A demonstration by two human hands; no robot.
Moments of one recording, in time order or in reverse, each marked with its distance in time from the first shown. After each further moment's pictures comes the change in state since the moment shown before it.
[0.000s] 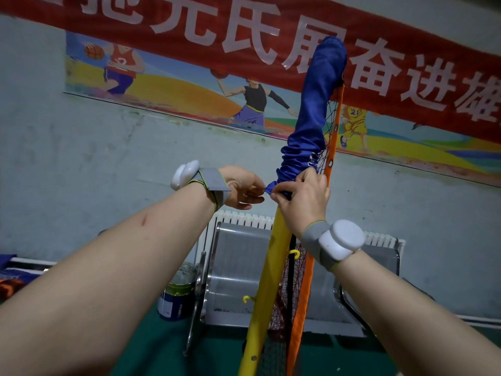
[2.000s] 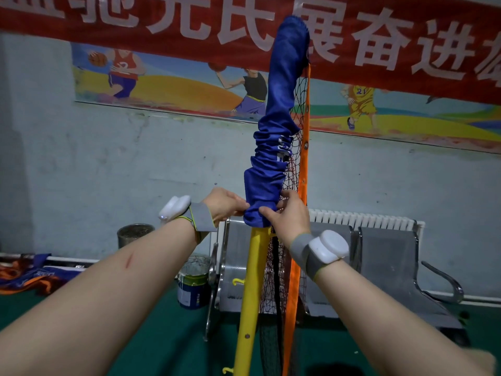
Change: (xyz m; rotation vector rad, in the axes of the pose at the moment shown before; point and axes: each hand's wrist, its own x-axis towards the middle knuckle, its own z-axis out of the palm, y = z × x) left_hand -0.008 -0.057 0.042 0.079 0.236 0.243; right_hand -0.035 0.051 0.020 0.583 -0.224 0.332
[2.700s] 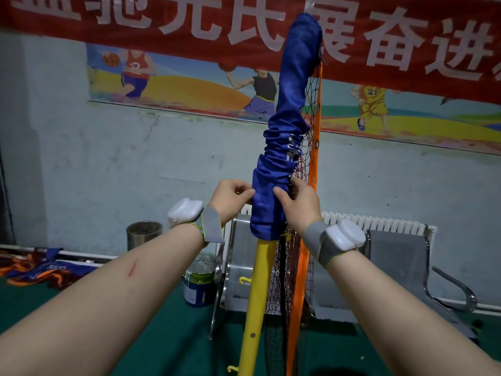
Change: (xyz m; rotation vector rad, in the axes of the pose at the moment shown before) left_hand 0.009 -0.013 -0.001 0.035 0.161 0.341; right_hand 0.010 -0.016 -0.010 0.051 -0.020 -0.083
